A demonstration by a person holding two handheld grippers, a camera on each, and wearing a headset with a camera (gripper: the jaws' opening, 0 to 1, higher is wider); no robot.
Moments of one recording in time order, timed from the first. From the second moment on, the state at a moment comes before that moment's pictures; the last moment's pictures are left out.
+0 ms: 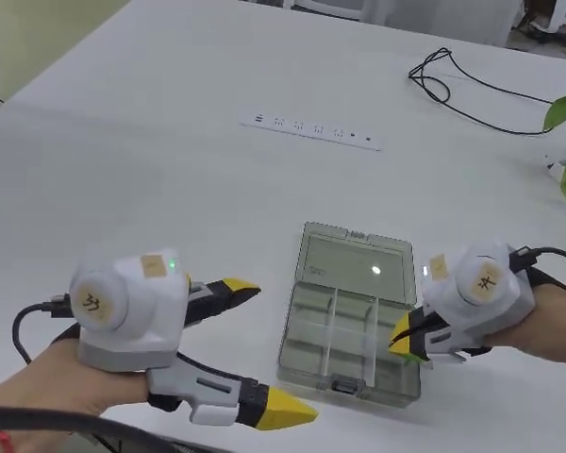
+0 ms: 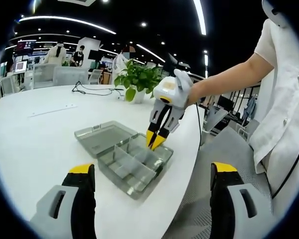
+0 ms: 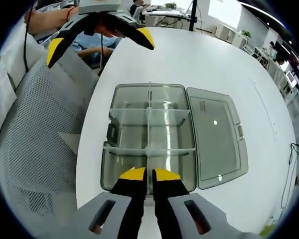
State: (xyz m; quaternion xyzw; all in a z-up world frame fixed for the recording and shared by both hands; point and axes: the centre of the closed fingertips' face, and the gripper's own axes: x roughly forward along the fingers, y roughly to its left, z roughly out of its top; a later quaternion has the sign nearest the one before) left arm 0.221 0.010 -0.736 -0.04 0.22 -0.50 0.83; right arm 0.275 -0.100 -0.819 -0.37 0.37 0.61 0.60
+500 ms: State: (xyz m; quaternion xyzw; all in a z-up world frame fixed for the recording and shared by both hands) left arm 0.223 0.018 -0.739 -0.03 0.23 -0.50 0.84; right arm 0.285 -0.116 -0.775 -0.30 0.34 0.57 0.68
